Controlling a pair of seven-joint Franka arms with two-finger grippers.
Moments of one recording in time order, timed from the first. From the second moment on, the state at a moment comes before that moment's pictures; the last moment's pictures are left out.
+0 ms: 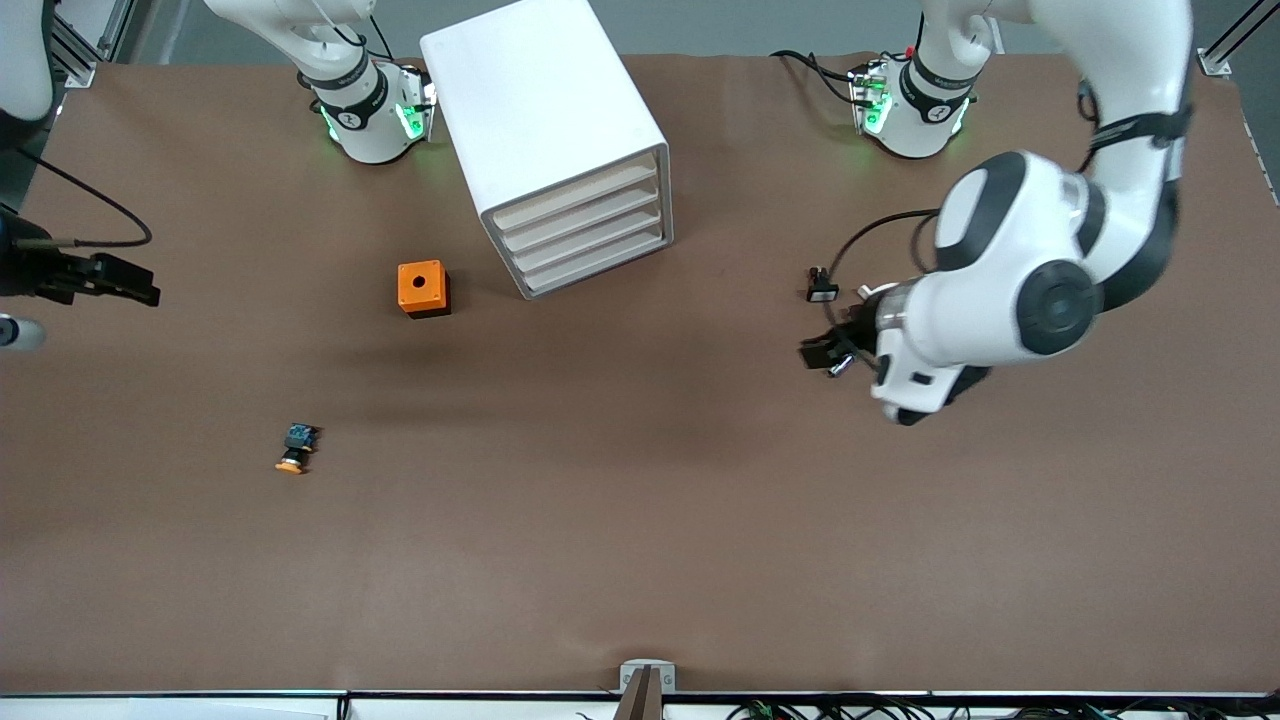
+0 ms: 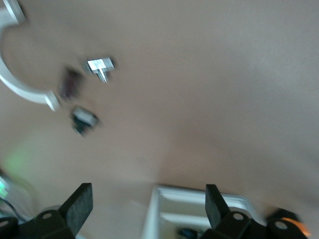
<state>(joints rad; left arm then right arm) -0.34 0.45 -0.07 -1.41 -0.36 1.60 -1.01 -0.02 0.11 -0.06 -1.56 -0.05 1.53 -0.06</state>
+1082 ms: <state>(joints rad) -0.40 0.85 -0.13 -1.31 -0.89 1.52 -2.20 0.16 0.11 -0.04 -1.54 0.02 1.49 0.53</state>
